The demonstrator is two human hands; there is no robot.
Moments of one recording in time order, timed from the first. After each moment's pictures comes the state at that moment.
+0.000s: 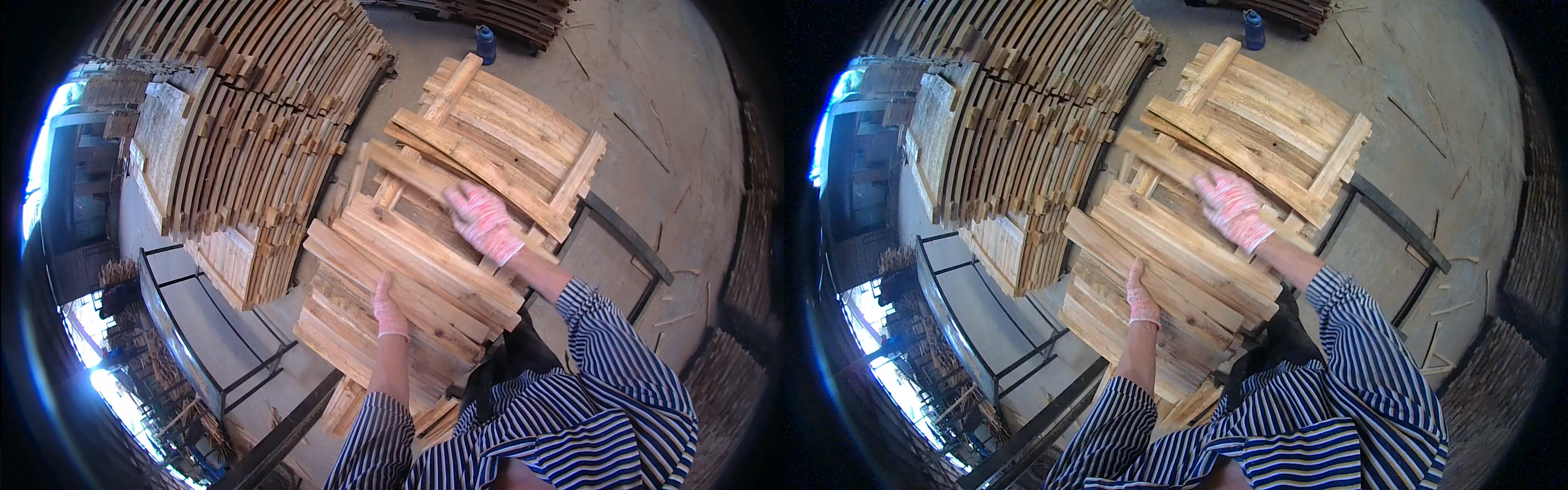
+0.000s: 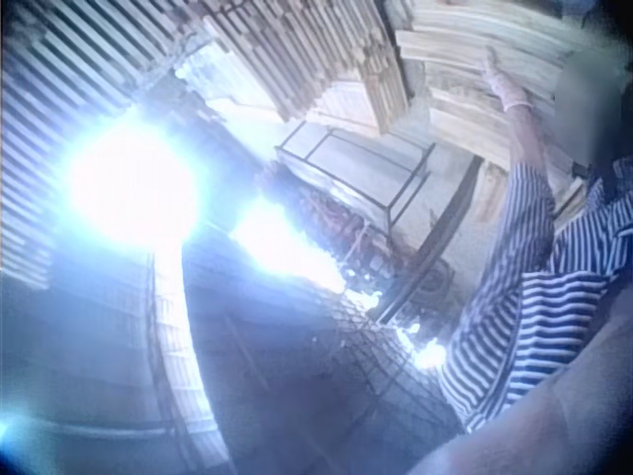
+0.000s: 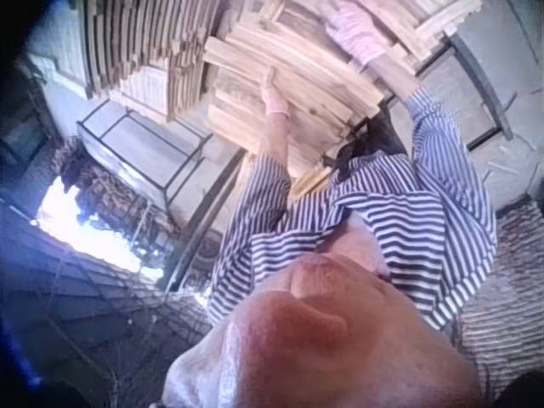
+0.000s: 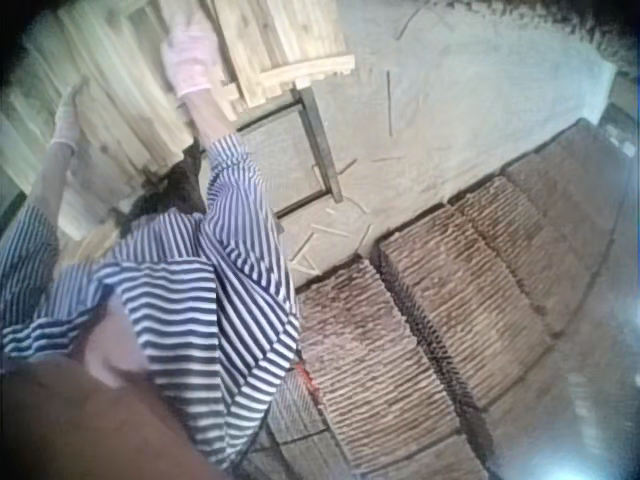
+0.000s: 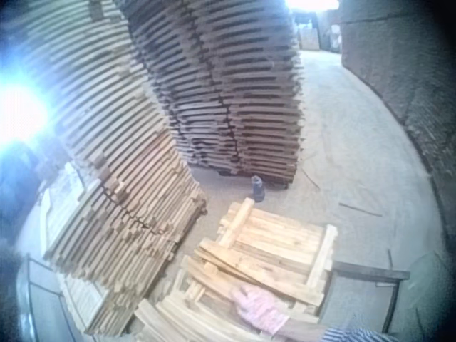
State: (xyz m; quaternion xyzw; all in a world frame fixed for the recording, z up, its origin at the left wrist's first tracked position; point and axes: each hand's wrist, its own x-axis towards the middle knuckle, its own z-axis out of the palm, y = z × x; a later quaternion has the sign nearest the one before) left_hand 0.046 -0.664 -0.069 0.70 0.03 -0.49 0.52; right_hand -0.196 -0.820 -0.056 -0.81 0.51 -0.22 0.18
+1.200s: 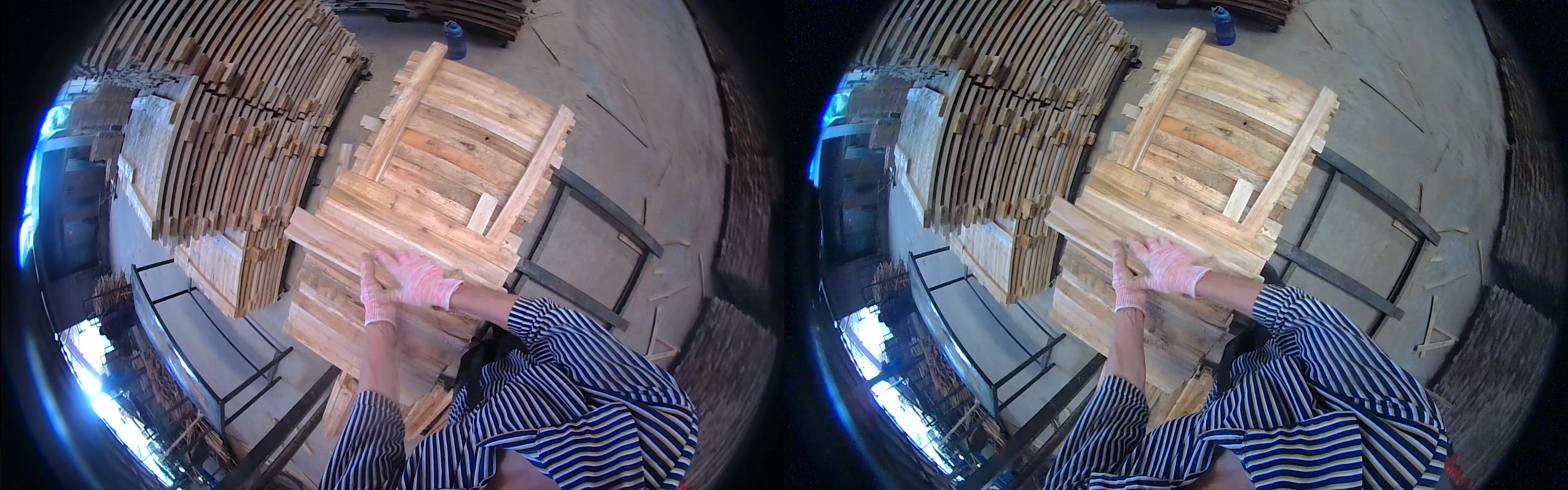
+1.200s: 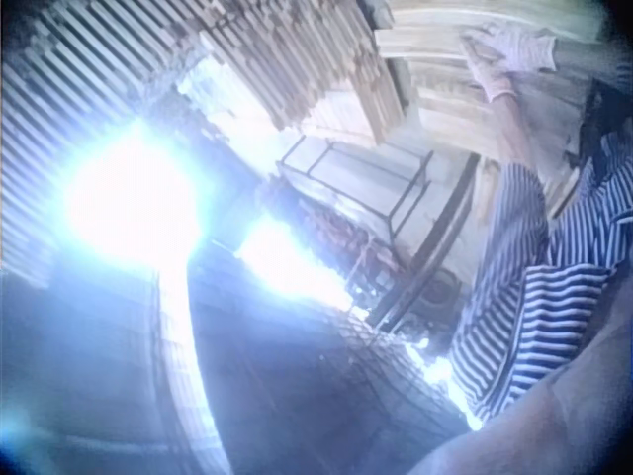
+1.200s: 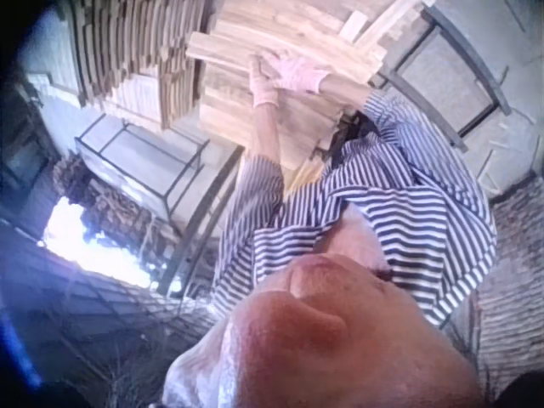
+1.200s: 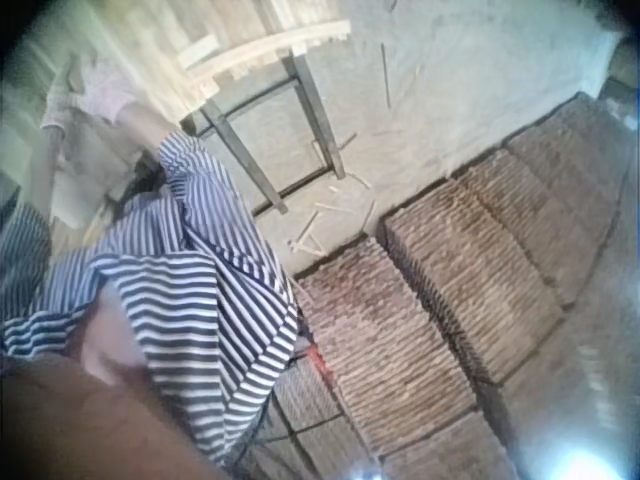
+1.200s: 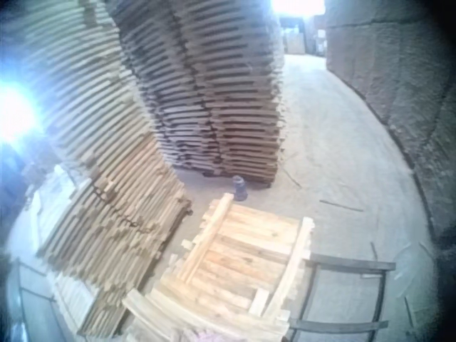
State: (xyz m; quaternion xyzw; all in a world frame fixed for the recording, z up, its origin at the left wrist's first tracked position) left_hand 0.046 -0.650 -0.071 0.57 0.05 -0.62 0.53; right_hand -0.116 -0.697 -0.007 -0.75 0.43 -0.06 0.50
